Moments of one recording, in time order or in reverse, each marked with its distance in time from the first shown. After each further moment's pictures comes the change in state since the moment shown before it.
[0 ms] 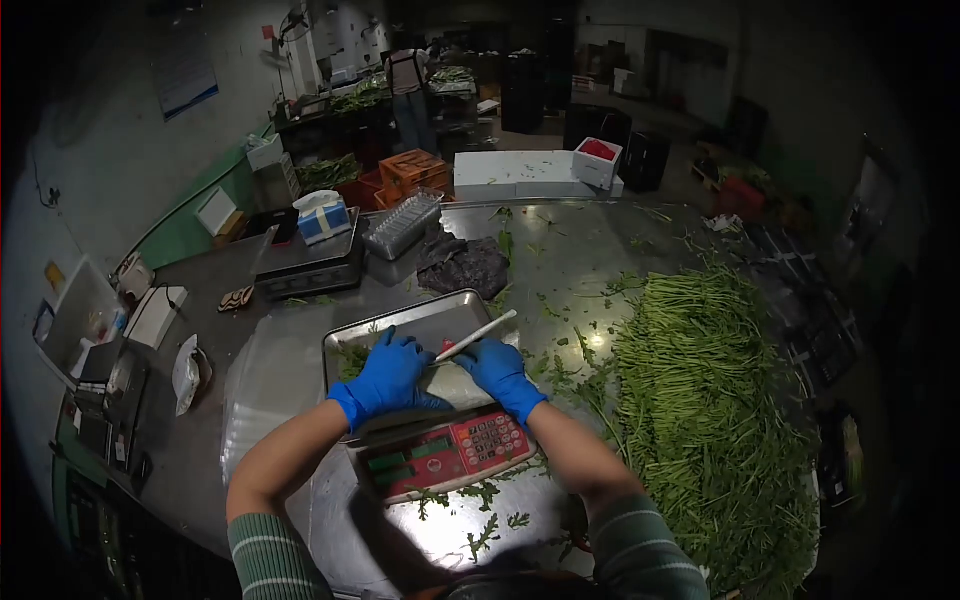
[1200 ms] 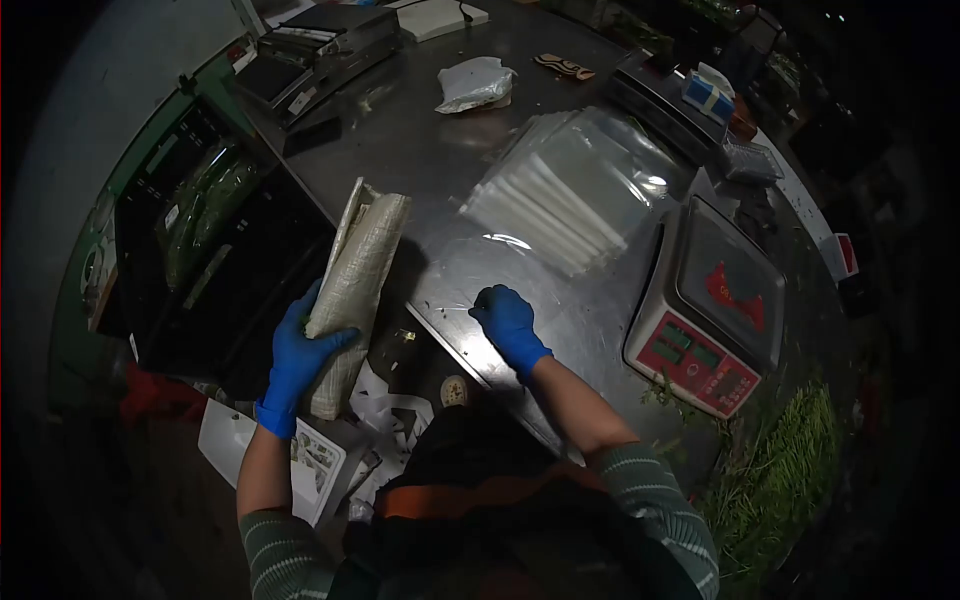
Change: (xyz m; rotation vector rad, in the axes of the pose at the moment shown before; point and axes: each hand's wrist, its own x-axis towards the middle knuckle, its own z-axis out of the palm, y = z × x) left_hand -0.574 0.084 0.006 -0.792 0.712 -1.628; right_hand -0.178 -0.337 0.281 0.148 -0.660 -0.436
